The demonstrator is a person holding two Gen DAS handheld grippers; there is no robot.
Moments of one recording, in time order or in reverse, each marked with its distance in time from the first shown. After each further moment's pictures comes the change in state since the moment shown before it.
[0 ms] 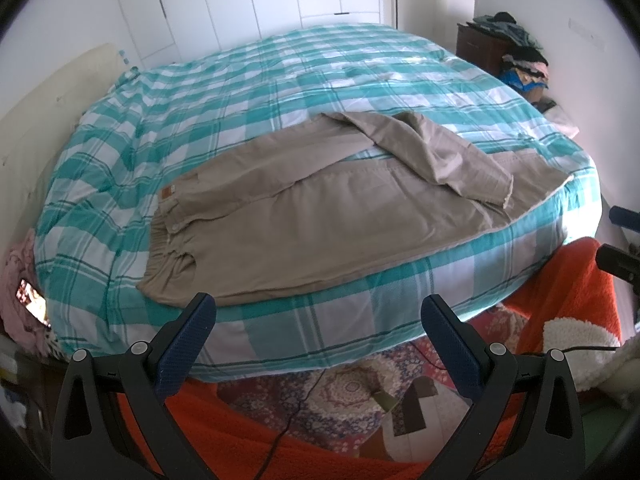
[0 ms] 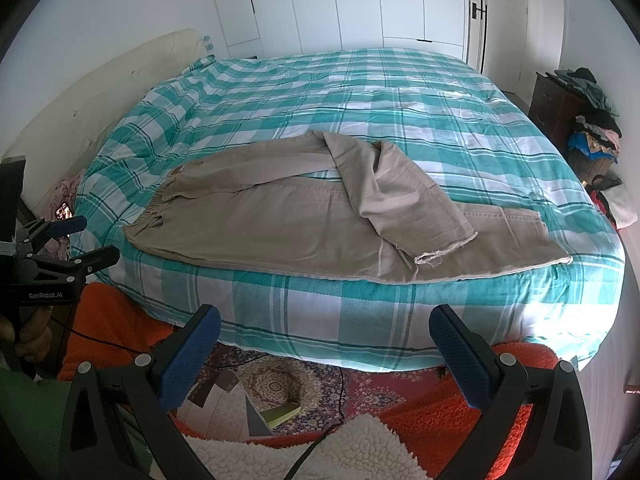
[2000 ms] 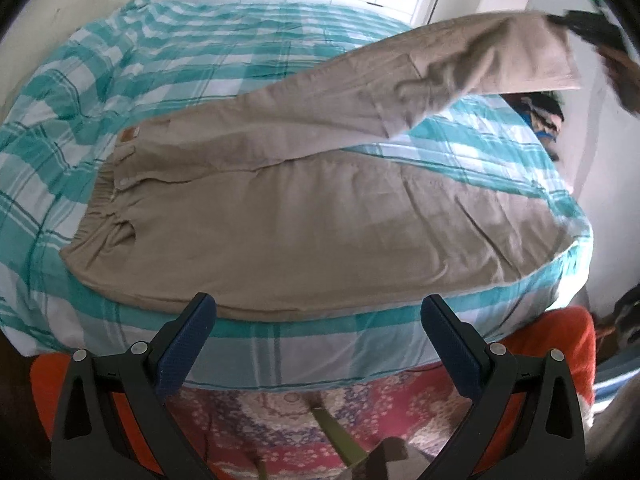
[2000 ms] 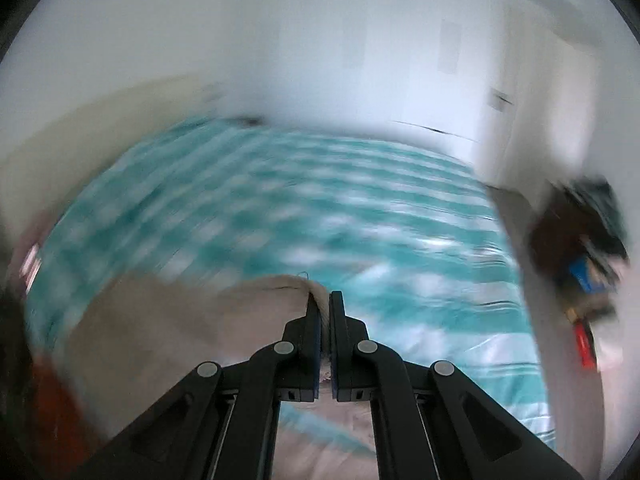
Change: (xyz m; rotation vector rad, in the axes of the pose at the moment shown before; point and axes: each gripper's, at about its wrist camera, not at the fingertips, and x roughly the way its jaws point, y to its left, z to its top) left arm 0.093 0.033 0.019 -0.256 0.074 -0.153; right arm 0.062 -0.191 0.385 -0.136 -0.215 -0.083
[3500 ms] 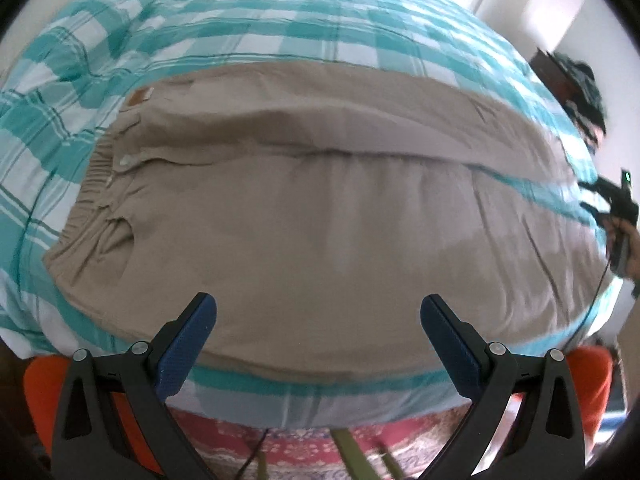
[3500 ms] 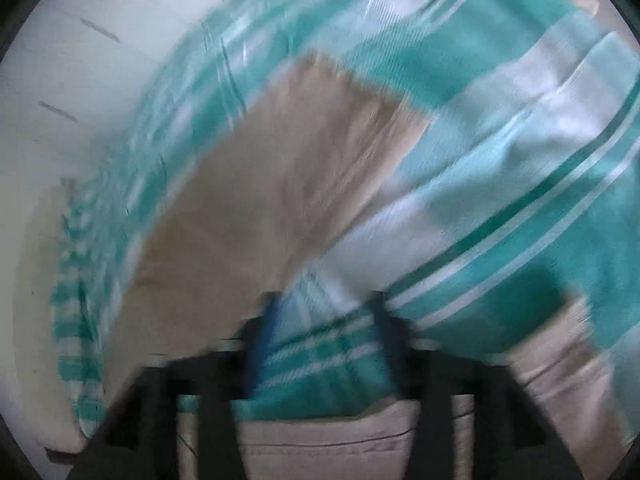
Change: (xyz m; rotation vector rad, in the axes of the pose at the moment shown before) left arm 0.079 0.044 0.049 -0.126 0.132 0.078; right arm 0.250 -0.171 -0.297 0.835 0.357 0.029
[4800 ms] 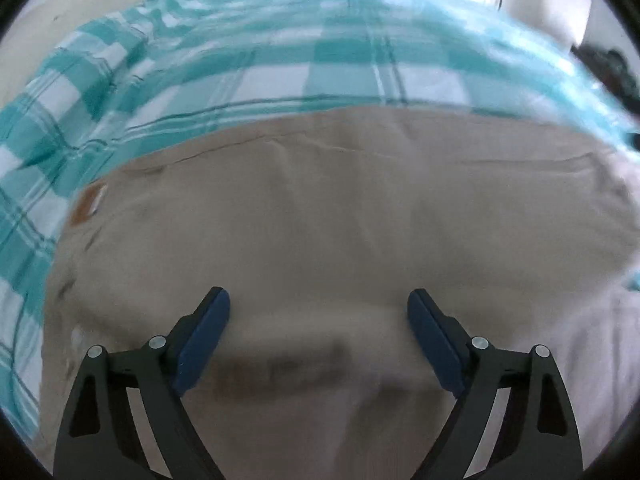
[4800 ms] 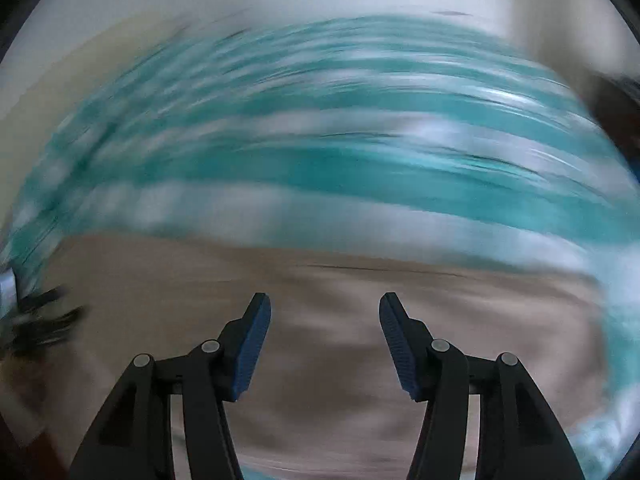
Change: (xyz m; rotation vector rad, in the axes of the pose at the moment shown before) left arm 0.128 0.029 0.113 0.093 -0.154 0.171; right arm 0.060 0.273 -0.041 -0.850 0.066 0.065
